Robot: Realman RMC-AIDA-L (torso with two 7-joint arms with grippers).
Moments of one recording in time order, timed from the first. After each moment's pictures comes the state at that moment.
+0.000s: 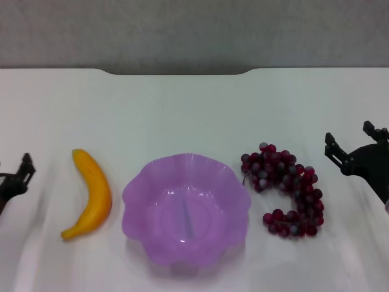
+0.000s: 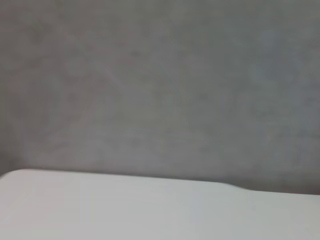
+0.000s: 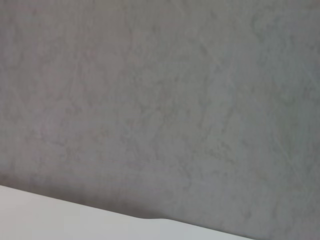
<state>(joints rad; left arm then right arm) -0.39 -2.05 2.02 0.17 -0.66 0.90 -0.26 0.46 2.02 0.57 0.28 -2.07 -0.96 -0.04</state>
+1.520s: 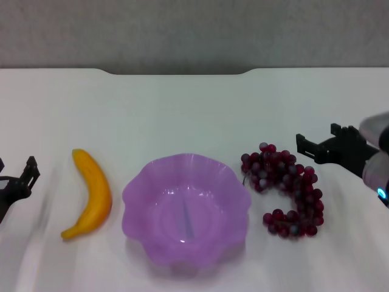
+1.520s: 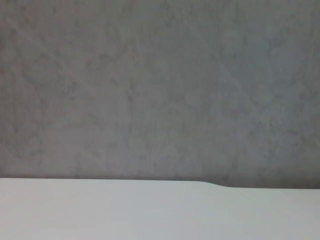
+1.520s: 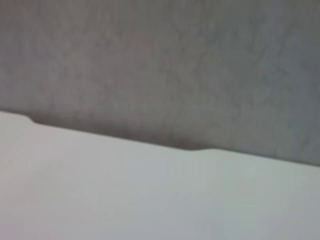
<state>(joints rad) -0.36 -2.05 2.04 0.19 -0.63 0.92 -0.25 0.33 1.89 1.09 1.01 -2.07 -0.03 -0.49</state>
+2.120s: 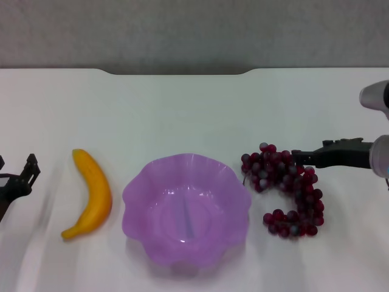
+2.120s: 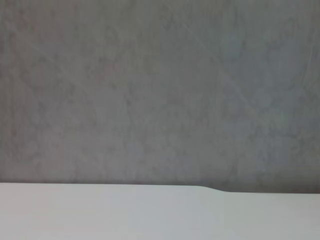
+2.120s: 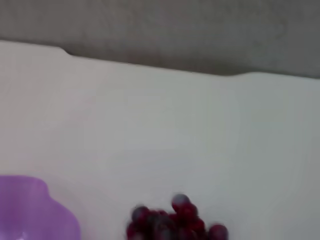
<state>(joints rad) -0.37 -2.05 2.04 0.19 -0.63 0.92 -0.25 0.41 2.00 1.63 1.09 -2.26 0.72 -0.59</state>
